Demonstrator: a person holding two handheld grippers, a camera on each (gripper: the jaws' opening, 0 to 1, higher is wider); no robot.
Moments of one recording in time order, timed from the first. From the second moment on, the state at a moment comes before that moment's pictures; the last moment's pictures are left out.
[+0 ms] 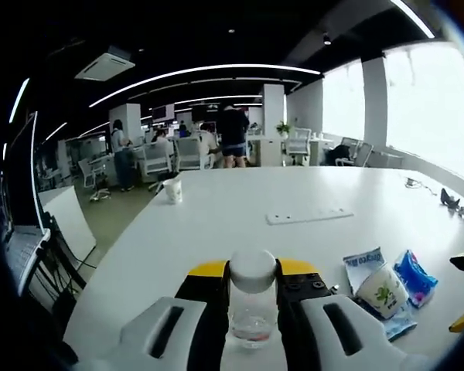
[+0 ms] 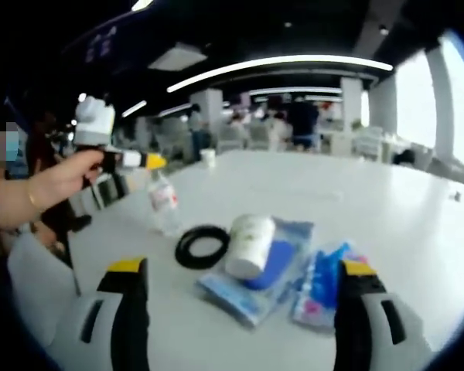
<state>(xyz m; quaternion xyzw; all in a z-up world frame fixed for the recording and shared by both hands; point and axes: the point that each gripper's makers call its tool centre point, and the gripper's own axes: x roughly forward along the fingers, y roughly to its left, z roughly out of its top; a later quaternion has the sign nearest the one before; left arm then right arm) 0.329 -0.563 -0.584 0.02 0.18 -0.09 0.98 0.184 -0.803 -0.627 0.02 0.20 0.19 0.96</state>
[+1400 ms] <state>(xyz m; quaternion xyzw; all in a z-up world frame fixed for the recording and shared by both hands) 0.325 -0.565 -0.616 0.02 0.10 -0.21 0.97 0.167 -0.817 -0.631 0.01 0.22 0.16 0.96</state>
